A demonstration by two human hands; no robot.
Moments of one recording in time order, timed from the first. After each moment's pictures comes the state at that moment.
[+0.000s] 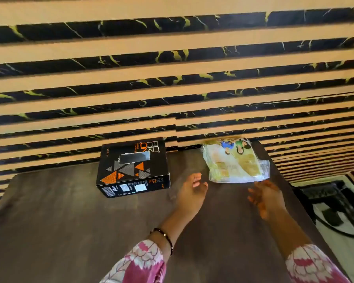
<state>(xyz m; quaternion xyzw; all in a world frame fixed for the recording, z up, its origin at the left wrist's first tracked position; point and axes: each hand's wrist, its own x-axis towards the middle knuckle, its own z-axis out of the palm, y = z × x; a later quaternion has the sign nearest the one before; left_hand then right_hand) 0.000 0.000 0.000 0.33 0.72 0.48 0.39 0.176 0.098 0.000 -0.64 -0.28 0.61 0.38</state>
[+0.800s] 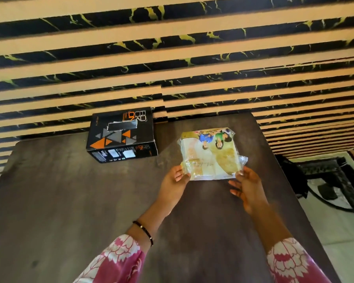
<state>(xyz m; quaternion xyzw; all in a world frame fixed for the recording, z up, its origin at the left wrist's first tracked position) 0.042 -0.057 0.014 0.23 0.73 0.46 0.44 0.209 0.041 -0.003 -0.61 -0.40 0.63 0.28</state>
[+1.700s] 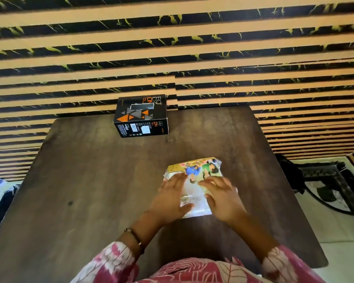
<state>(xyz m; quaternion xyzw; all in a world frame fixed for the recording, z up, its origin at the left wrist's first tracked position) 0.082 -0.205 0.003 0.60 0.76 0.15 0.21 0.248 -0.108 0.024 -0.34 -0.92 0.19 0.07</state>
